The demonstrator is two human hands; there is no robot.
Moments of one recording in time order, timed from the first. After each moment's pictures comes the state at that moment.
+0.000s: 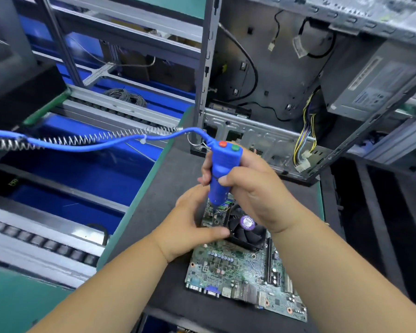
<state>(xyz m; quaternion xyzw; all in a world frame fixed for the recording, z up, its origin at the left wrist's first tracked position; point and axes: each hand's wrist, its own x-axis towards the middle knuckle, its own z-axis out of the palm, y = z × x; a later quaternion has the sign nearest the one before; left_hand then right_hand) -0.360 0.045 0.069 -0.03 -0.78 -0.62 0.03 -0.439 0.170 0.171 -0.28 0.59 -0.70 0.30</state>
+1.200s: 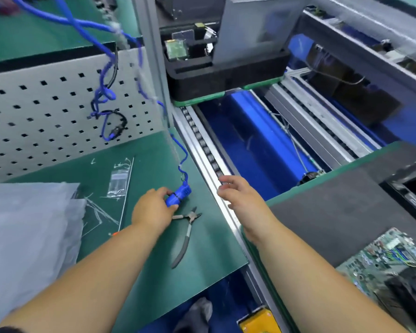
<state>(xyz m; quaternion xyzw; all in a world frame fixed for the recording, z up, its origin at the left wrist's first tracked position) -0.050 -0.097 -0.030 0.65 -0.72 -0.22 0.07 -0.245 -0.006 0.071 -0.31 0.67 -0.42 0.53</state>
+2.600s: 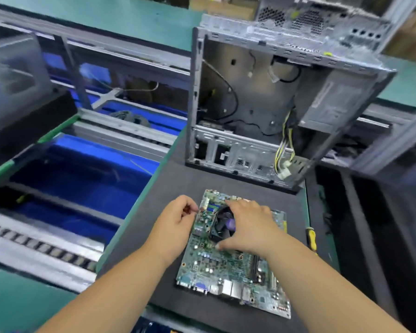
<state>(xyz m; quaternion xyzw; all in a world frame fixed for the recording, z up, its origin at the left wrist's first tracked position) -0.348 0.060 0.065 0.14 -0.81 -0.56 0.09 -0.442 0.240 0.100 -0.29 0.94 0.00 0.16</state>
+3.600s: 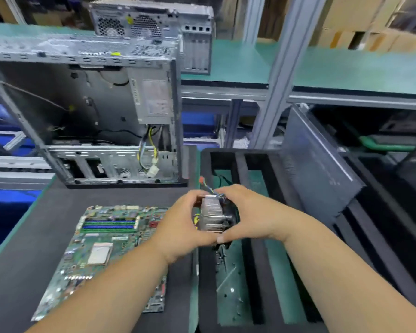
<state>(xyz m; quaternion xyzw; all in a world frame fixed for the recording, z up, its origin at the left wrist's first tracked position) -0.433 0.341 0.122 -0.09 -0.85 -0.53 0.02 -0.468 0.530 0.191 -0.27 0.92 -0.22 0.19</state>
